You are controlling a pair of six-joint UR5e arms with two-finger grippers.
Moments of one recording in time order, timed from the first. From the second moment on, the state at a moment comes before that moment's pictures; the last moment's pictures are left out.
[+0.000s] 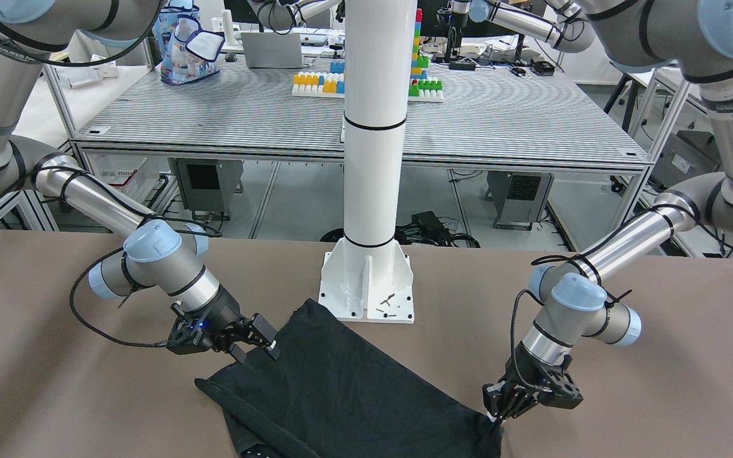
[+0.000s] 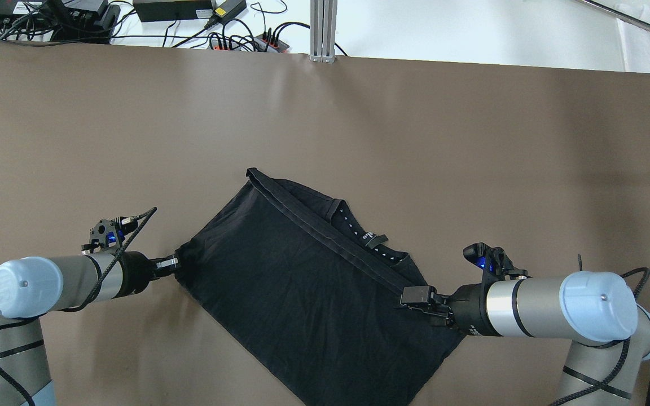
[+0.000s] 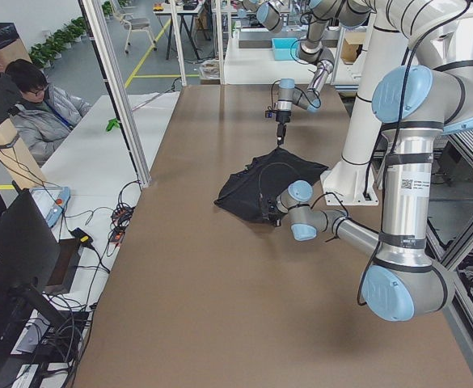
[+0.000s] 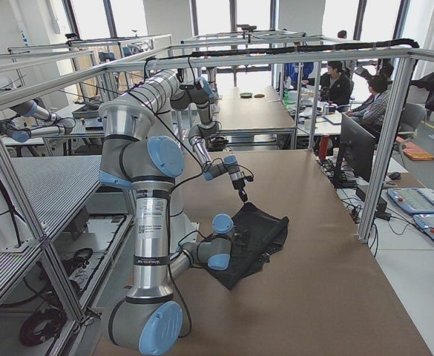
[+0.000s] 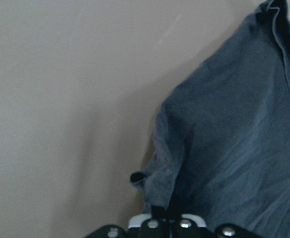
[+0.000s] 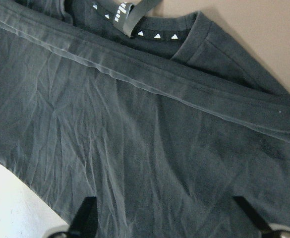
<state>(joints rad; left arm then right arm) -0.50 -1.69 -1.80 -2.46 -1.66 -1.61 0.49 -1.49 1.97 -0.74 1.92 1.68</state>
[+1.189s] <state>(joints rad) -0.73 -2.10 -1.49 -2.19 -1.66 -1.48 0.48 -1.49 1.97 -0.74 1.88 1.68</state>
